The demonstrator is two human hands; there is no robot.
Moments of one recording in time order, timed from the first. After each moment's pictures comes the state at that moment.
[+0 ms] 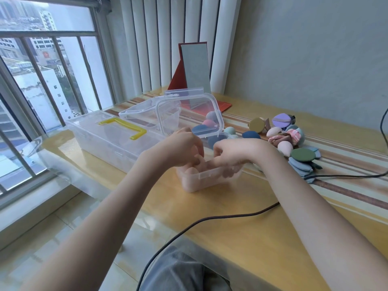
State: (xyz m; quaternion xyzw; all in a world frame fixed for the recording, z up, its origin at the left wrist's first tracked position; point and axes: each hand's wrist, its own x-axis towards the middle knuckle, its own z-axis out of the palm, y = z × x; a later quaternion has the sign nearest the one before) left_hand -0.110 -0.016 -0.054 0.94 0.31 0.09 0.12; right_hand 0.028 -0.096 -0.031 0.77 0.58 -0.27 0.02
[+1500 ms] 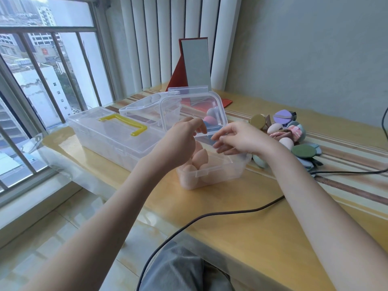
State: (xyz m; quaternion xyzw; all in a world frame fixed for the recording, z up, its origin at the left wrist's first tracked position) left_hand -0.114 -0.028 -0.057 0.90 0.29 0.29 0.17; right_hand 0.052 -0.097 -0.042 0.73 0.52 -0.31 -0.32
